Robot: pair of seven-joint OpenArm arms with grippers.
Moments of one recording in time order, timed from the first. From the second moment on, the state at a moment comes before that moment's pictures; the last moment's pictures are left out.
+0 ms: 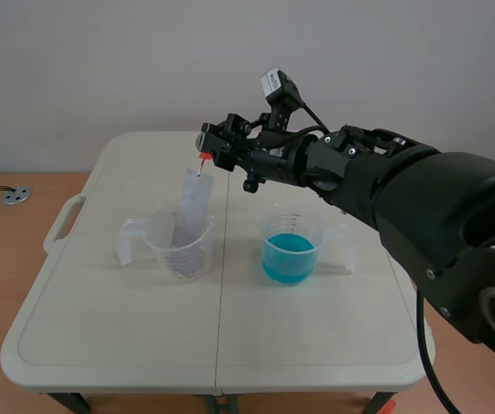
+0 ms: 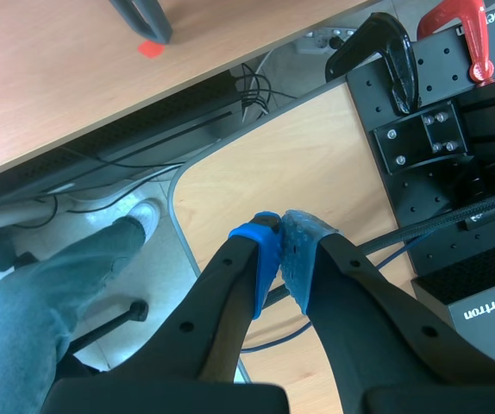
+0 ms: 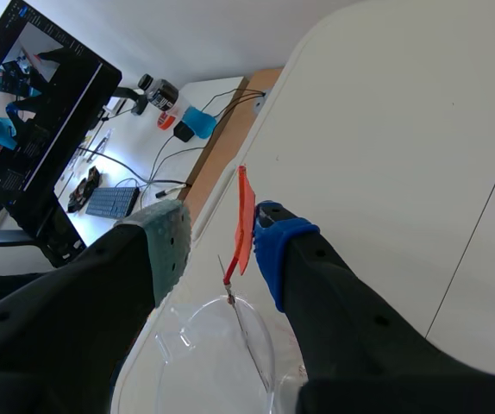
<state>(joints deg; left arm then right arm) 75.6 -35.6 -8.7 104.4 -17.0 -10.9 -2.2 36.9 -1.3 -21.8 30.5 48.1 36.8 -10.9</state>
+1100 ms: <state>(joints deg) 75.6 -36.1 -8.7 104.4 -17.0 -10.9 -2.2 36.9 -1.7 -21.8 31.5 46.1 44.8 -11.2</state>
